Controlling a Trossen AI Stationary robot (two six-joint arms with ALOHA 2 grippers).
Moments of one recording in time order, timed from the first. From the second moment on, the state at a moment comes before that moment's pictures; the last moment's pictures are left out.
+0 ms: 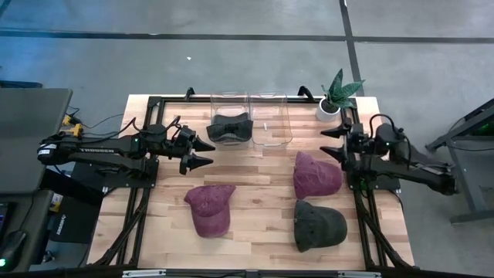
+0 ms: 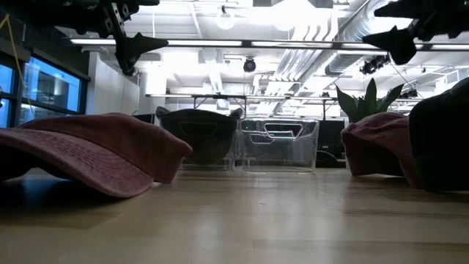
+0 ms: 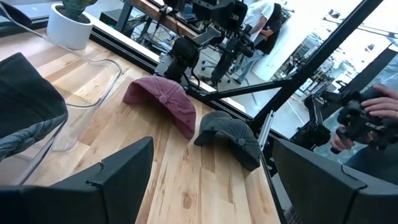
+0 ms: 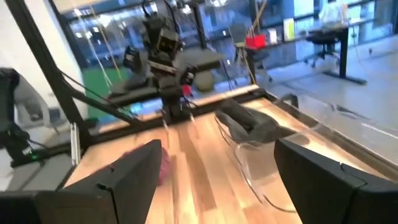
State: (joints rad) left arm 0.10 0.73 0.46 0.18 0.19 -0.53; right arm -0.31 0.19 0.41 -0.27 -0.15 0.22
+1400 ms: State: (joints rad) left arm 0.10 0.73 0.46 0.18 0.19 -0.53; right arm 0.25 0.61 0.79 -0.91 0.13 0.51
